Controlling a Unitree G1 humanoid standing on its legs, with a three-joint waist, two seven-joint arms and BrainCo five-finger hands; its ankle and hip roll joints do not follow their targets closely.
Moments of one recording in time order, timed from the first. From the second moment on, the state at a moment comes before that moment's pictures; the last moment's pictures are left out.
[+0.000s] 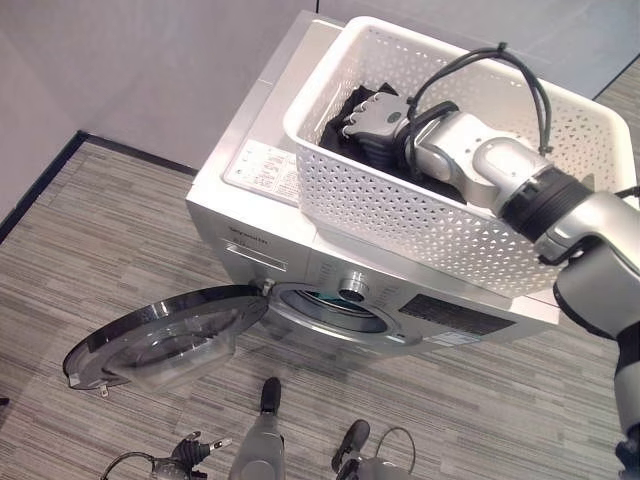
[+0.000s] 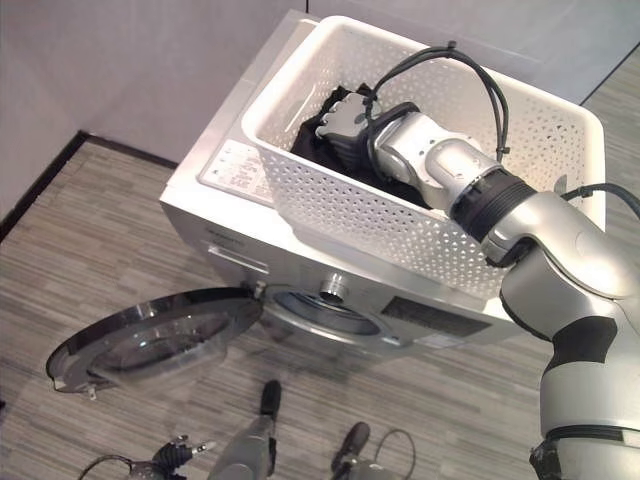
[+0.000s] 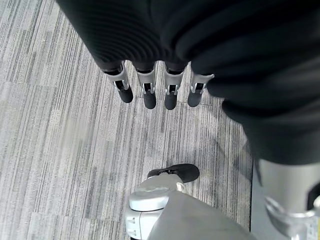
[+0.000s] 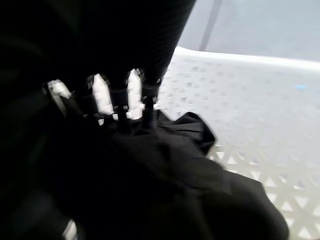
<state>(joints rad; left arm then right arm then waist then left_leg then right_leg) -0.07 0.33 -0.21 1.31 -0.16 -0.10 0.04 -1.52 -0.67 1.19 0.70 -0.68 -0.14 0.12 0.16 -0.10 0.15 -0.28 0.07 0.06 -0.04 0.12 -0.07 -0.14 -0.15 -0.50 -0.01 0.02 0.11</state>
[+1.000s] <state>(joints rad) -0.06 0.29 -0.22 1.33 -0.06 -0.09 0.07 -1.56 -1.01 0.99 0.64 -0.52 -0.13 -0.19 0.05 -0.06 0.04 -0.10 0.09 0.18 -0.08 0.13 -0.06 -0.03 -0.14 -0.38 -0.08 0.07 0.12</state>
